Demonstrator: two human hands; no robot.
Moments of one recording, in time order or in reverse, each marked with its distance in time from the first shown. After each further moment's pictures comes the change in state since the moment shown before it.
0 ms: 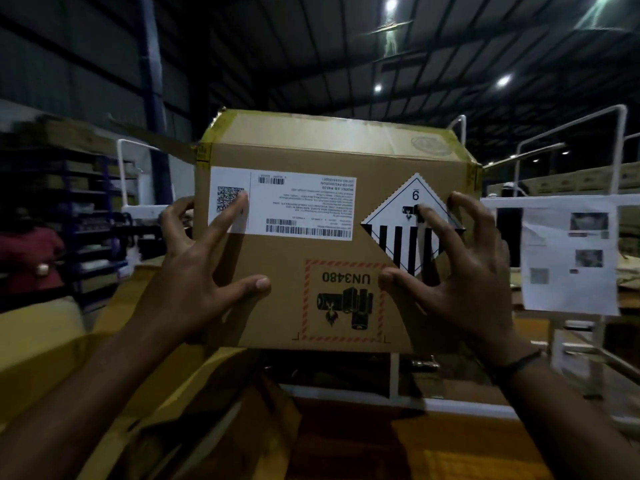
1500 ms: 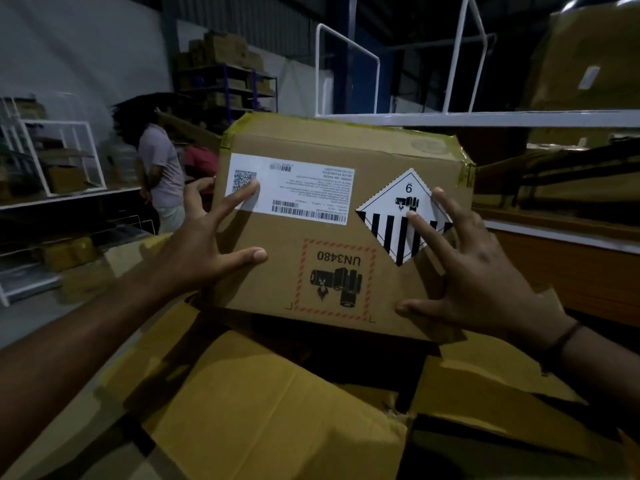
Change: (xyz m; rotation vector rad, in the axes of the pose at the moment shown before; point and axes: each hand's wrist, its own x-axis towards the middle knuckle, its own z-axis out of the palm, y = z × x) left_hand -0.066 -0.387 -0.170 0.264 -0.164 -0.311; right_hand -0.011 -0.276 0.315 0.214 -0.759 -0.307
